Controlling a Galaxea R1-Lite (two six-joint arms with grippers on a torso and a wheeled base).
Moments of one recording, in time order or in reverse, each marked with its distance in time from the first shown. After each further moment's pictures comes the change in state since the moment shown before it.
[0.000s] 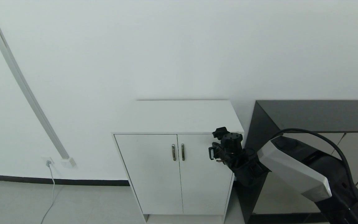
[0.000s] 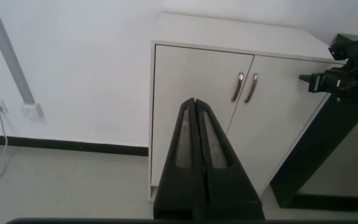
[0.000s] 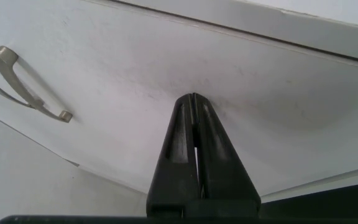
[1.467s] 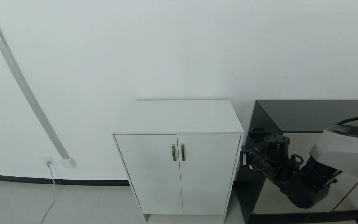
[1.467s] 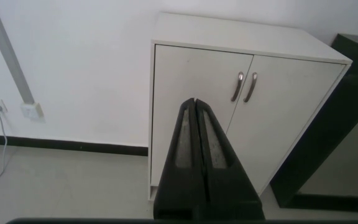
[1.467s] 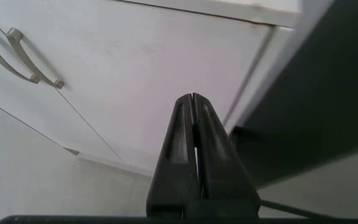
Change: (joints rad) left arm 0.000 0.000 0.000 0.000 0.000 -0.001; right arm -0.071 -0.429 0.744 -0.295 -0.008 0.035
